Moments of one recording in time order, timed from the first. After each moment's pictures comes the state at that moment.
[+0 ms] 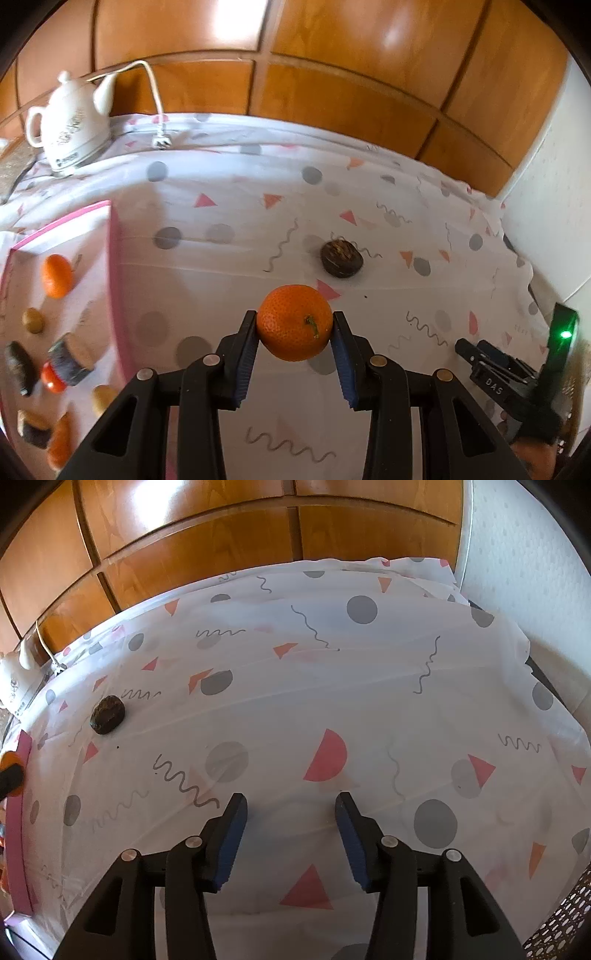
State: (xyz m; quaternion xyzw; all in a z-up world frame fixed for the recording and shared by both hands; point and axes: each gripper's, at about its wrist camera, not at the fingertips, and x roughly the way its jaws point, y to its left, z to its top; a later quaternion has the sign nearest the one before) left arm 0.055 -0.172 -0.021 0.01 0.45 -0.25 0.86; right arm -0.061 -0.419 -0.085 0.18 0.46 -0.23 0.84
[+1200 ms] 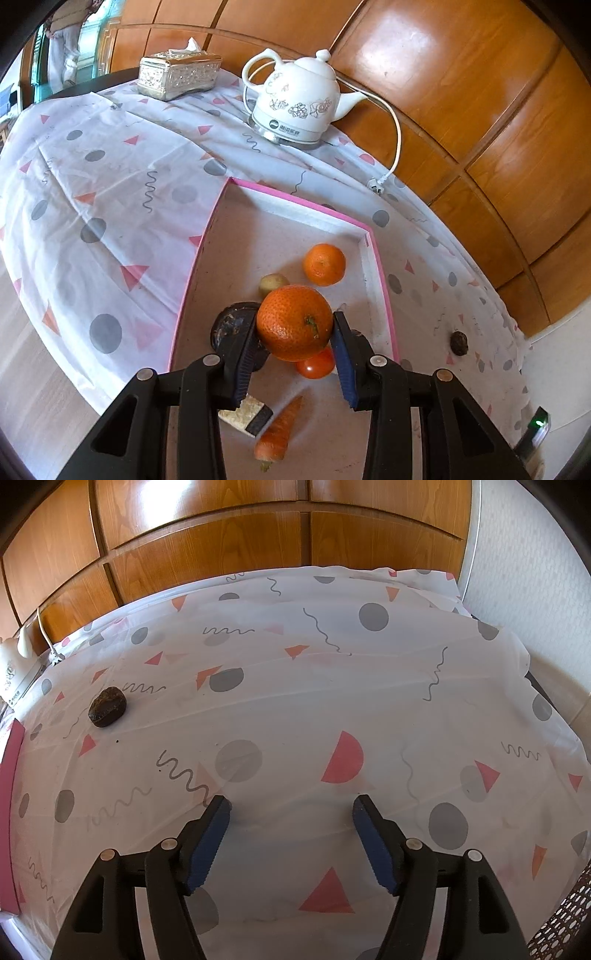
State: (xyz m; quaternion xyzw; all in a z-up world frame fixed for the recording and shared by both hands) left arm 0.070 0.071 -0.026 -0.20 0.44 -0.07 0.87; right arm -0.054 -0.407 -0.088 0.16 0.46 -0.24 0.84
